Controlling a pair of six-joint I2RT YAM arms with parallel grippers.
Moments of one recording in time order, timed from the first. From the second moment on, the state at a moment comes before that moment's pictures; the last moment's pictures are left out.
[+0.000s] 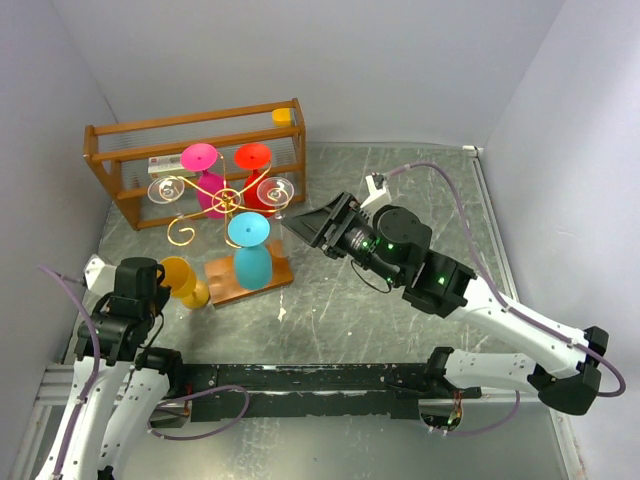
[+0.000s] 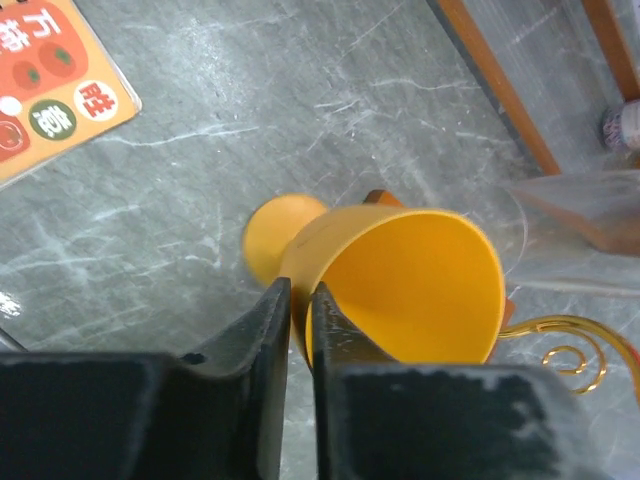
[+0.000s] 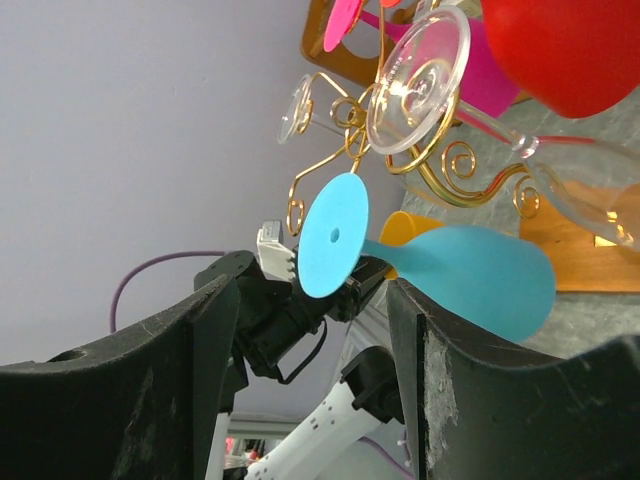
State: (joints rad) left arm -0.17 0.48 0.69 -1.02 -0.47 -1.12; right arm 1.04 1.05 1.13 -0.14 0.20 1.08
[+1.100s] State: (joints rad) left arm -0.17 0.48 1.27 -1.39 -0.67 -1.02; right arm 1.04 0.96 1.06 -0.26 0.28 1.10
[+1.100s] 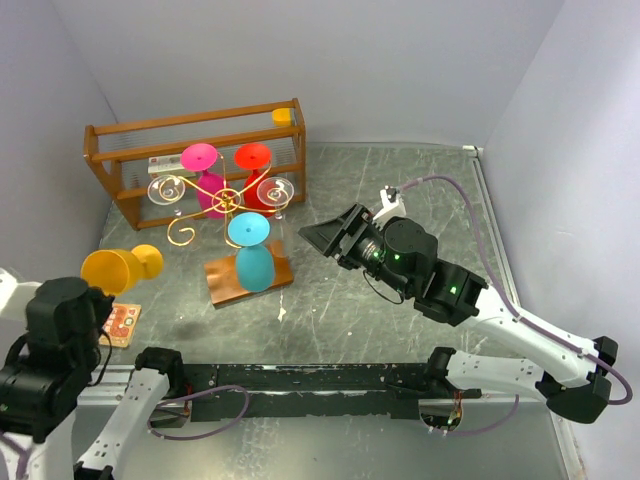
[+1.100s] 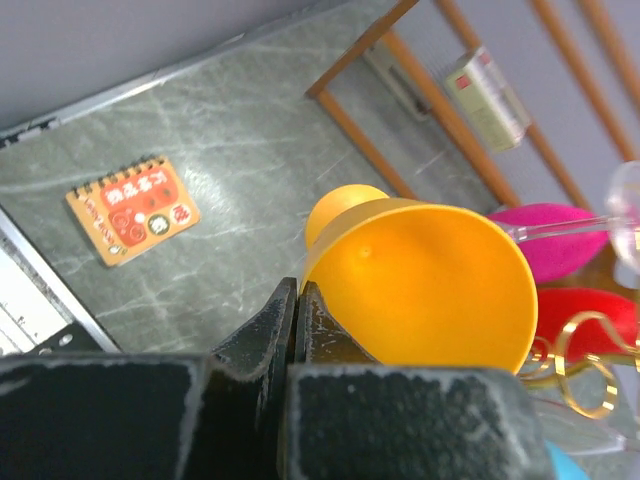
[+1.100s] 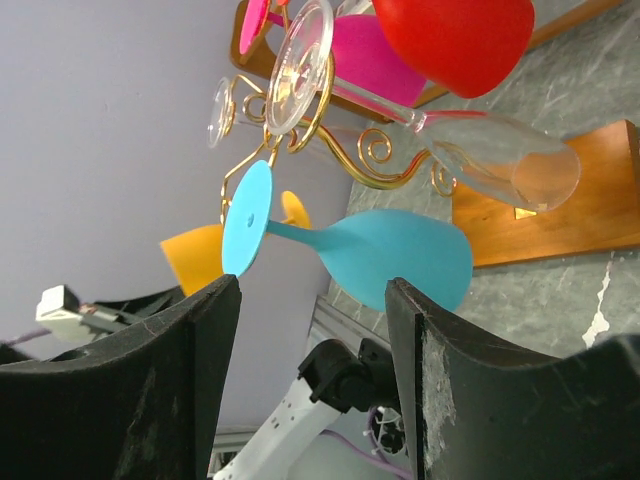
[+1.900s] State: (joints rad) left arm -0.18 0.56 1.81 -1.23 -0.41 -0.64; right arm 1.04 0.99 1.12 -0.07 0.12 1.00
